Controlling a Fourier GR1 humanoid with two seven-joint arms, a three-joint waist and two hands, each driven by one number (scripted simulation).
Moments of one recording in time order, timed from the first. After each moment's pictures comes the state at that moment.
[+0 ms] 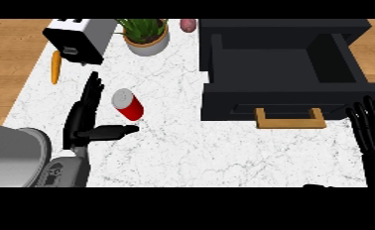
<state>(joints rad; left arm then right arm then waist) -0.16 0.08 0.10 -1.28 -0.04 0.07 -0.16 0.24 -0.04 -0.20 -2.03 -0.04 0.18 0.01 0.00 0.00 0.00</state>
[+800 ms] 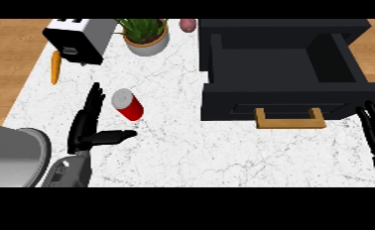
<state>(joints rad) -0.20 0.10 0.15 -0.99 -0.01 0.04 -0.34 0.23 -0.05 -0.23 -2.11 -0.06 0.18 0.08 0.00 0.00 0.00</state>
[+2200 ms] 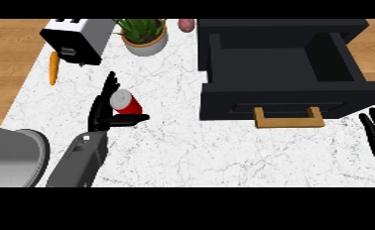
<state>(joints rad) -0.50 0.11 0.21 -0.53 0.02 0.07 -0.51 0.28 -0.02 -0.24 -2.15 -0.07 0.22 0.07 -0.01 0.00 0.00</state>
